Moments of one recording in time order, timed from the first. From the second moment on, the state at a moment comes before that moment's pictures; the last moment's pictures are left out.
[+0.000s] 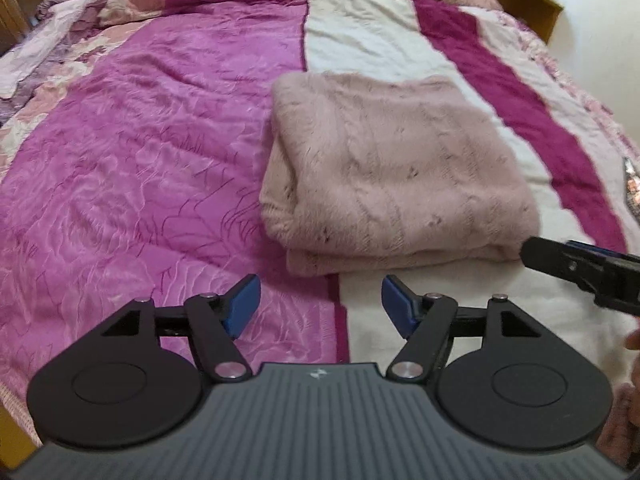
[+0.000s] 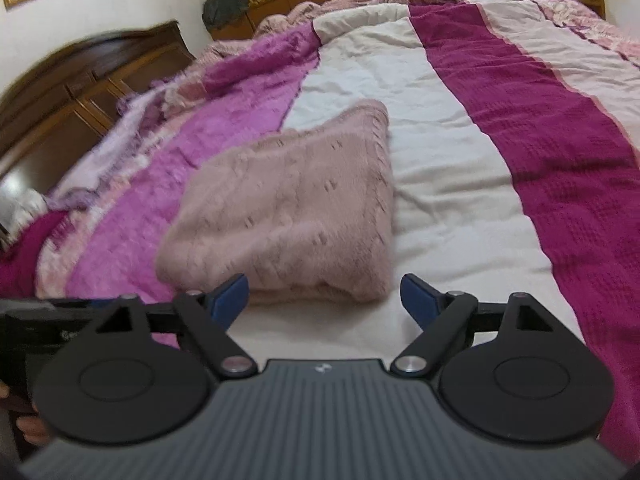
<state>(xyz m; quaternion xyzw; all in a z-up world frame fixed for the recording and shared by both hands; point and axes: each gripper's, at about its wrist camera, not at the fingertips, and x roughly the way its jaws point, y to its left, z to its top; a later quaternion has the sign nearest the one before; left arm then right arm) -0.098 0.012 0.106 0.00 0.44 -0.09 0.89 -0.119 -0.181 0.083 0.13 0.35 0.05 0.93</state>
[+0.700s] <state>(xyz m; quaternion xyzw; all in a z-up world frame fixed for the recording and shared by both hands) -0.102 -0.004 0.074 0.02 0.47 -0.06 0.88 -0.121 -0.164 0.054 0.10 0.38 0.03 0.92</state>
